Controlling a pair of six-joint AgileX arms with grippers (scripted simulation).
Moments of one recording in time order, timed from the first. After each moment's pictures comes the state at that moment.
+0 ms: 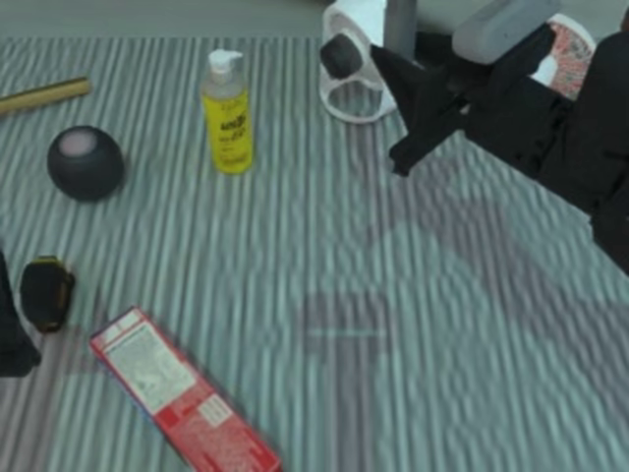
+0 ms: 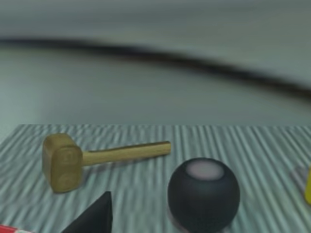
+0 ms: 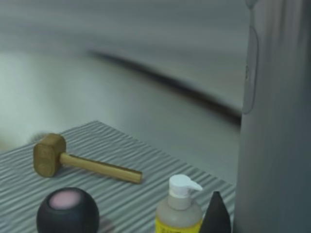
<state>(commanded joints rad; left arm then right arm) 0.00 0.00 0.00 0.00 0.00 0.00 0.49 1.59 0.80 0.80 -0.27 0.02</state>
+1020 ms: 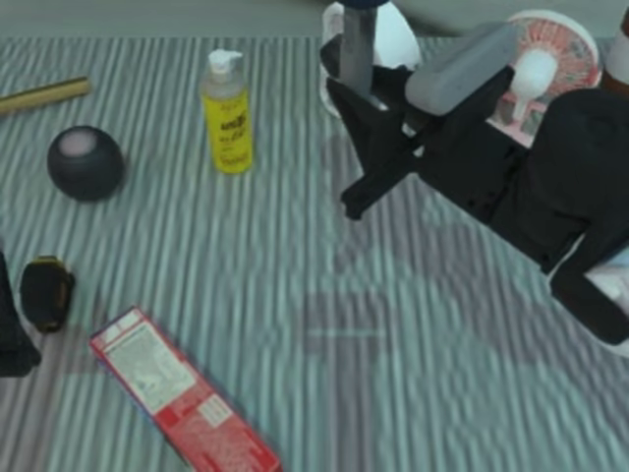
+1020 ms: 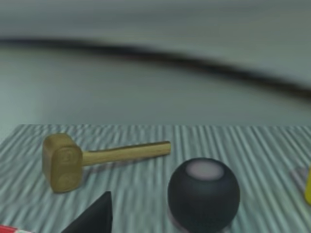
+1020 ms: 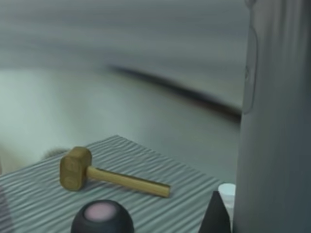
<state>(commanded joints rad) 0.00 0.00 0.00 0.00 0.00 0.00 0.63 1.63 0.74 0.95 -0.15 0.03</state>
